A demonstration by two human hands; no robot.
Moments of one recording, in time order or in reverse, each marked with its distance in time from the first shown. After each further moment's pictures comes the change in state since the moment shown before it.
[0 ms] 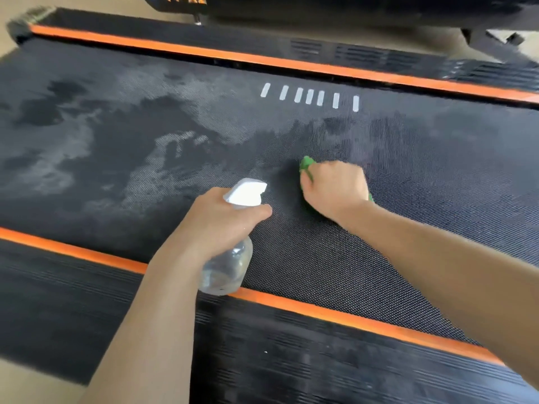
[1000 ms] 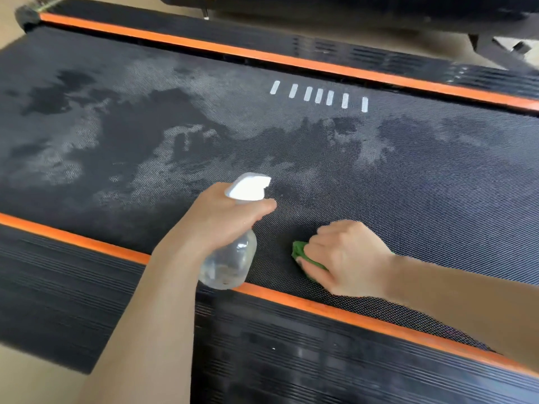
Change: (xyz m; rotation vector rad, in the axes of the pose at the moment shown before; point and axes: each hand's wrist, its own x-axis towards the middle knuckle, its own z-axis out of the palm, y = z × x) left_hand 0.005 -0.011 -0.009 -0.023 -0.041 0.040; right_hand -0.102 -0.002 -0.004 0.172 0.142 -0.737
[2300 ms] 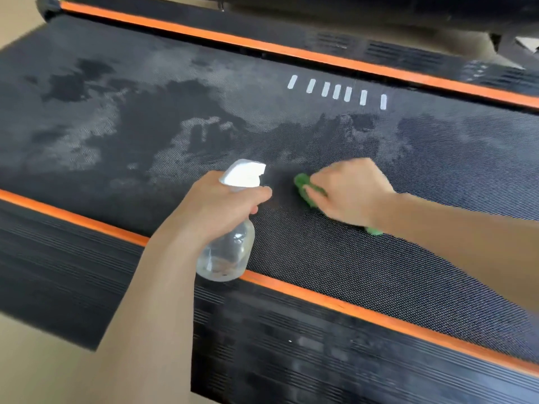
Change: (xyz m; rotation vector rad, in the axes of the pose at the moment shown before) left_hand 0.001 -0.016 -0.023 -0.078 0.058 -0.021; right_hand 0.078 0.043 -0.021 -0.185 -0.082 0.255
